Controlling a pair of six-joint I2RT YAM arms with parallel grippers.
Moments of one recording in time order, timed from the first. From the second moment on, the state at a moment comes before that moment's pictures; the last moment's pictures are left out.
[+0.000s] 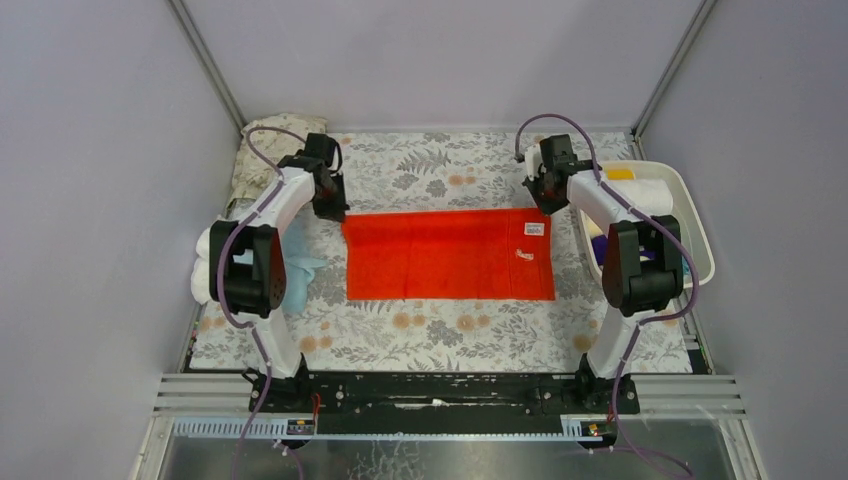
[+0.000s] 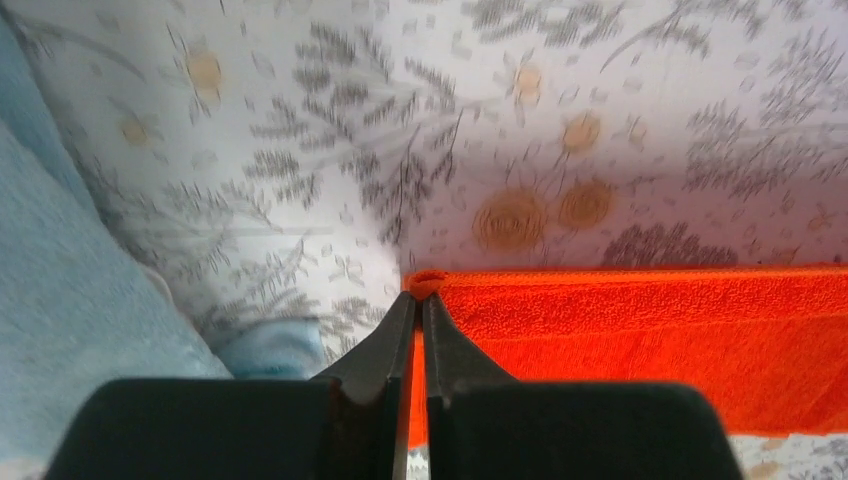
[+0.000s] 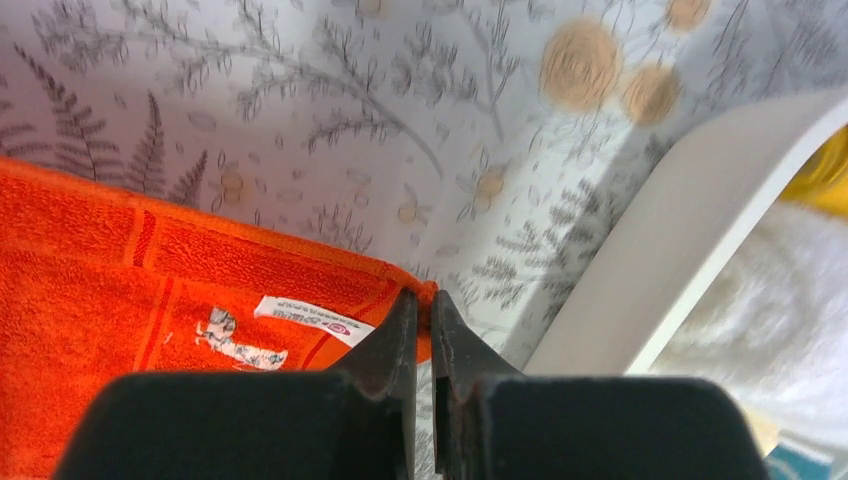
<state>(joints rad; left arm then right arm) -0.09 1.87 1.50 -0.78 0.04 -0.26 0.16 1.87 1.43 -0.63 0.05 -0.36</state>
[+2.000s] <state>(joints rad) -0.12 1.41 0.84 -0.65 0.13 -0.60 0.20 1.24 0.79 -0.49 0.13 -0.09</state>
